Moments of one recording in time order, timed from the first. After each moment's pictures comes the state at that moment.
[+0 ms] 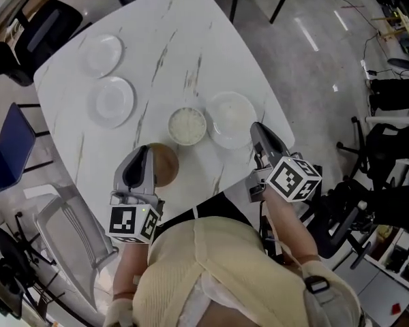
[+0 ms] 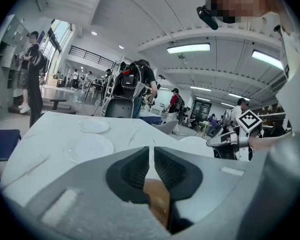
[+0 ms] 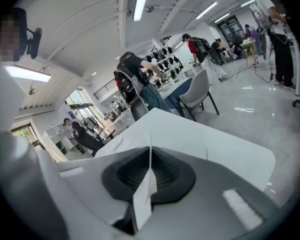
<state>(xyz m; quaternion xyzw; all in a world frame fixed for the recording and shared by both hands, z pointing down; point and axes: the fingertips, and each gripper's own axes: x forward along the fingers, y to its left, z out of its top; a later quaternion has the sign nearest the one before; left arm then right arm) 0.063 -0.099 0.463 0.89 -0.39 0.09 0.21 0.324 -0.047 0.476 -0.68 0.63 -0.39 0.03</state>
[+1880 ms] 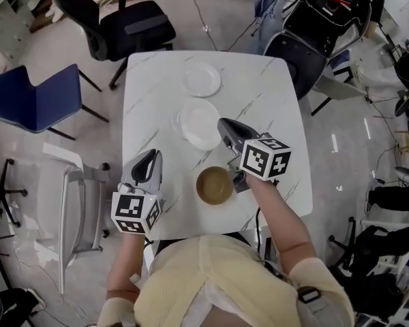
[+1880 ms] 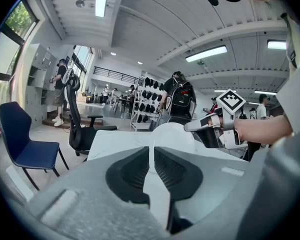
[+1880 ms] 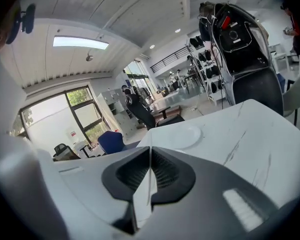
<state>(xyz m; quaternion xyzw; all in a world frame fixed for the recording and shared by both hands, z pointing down) -0.121 -0.125 0.439 0.82 -0.54 0.07 0.17 0.037 -0.212 0.426 -0.41 0.85 -0.31 -0.09</state>
